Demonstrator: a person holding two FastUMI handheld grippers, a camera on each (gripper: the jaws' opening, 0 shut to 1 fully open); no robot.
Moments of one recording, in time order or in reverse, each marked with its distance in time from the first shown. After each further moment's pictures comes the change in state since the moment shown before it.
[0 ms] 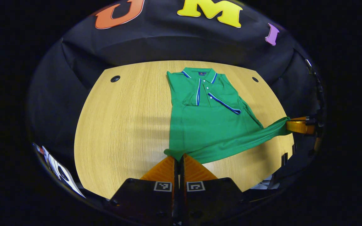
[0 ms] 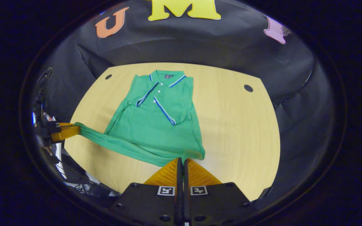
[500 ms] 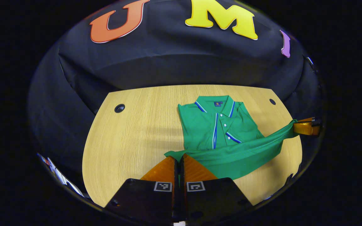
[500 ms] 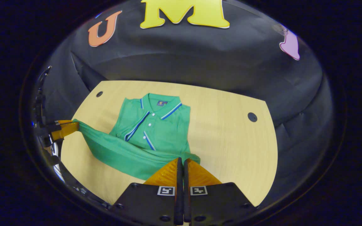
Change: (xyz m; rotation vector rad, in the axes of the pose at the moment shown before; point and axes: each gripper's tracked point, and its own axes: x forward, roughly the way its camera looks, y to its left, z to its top) left arm 0.069 0.024 0.130 -0.005 -0.168 0.090; right arm 0.064 -0.019 0.125 -0.007 -0.095 -0.022
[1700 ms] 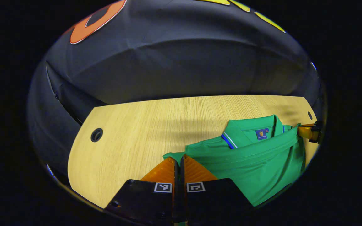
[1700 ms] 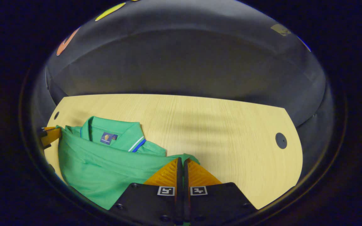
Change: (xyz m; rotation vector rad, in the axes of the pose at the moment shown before) left arm 0.208 0.018 0.054 0.008 -0.048 0.128; right arm 0.238 -0.042 0.083 0.088 -0.106 -0.078
